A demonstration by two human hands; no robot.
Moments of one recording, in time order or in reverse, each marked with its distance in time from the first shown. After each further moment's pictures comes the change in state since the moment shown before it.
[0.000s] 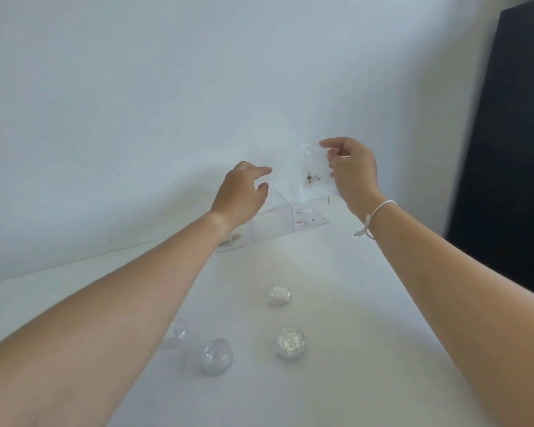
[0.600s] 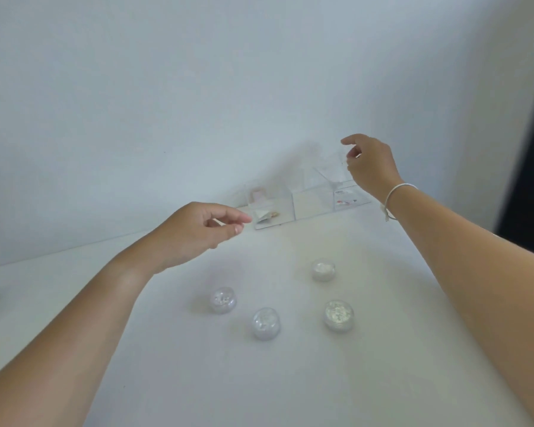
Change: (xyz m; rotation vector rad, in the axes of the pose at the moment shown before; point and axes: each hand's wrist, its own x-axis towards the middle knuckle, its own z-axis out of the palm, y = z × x) left_hand -0.119 -0.034 -0.099 -0.247 -0.344 -0.263; right_hand 0.003 0.033 0.026 -0.469 -0.187 -0.098
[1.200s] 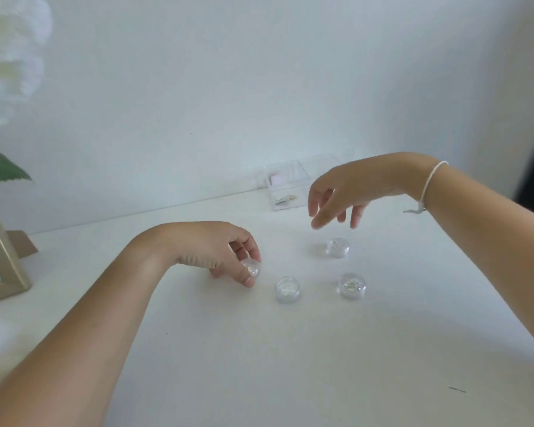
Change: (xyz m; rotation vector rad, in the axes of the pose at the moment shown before) left_hand -0.035 0.008 -0.005 0.221 -0.487 -0.264; right_hand -0.071 -0.097 -0.032 -0.296 -1.119 -0.053
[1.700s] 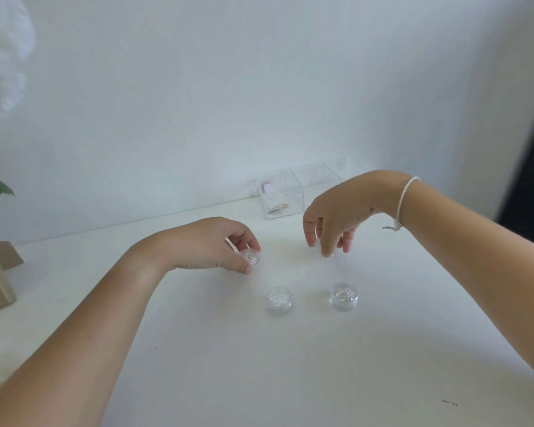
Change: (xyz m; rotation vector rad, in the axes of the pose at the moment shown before) left_hand 0.007 0.004 -0.004 -0.050 0.173 0.085; right_hand 0.005 -0.008 0.009 -0.160 -0.152 0.100
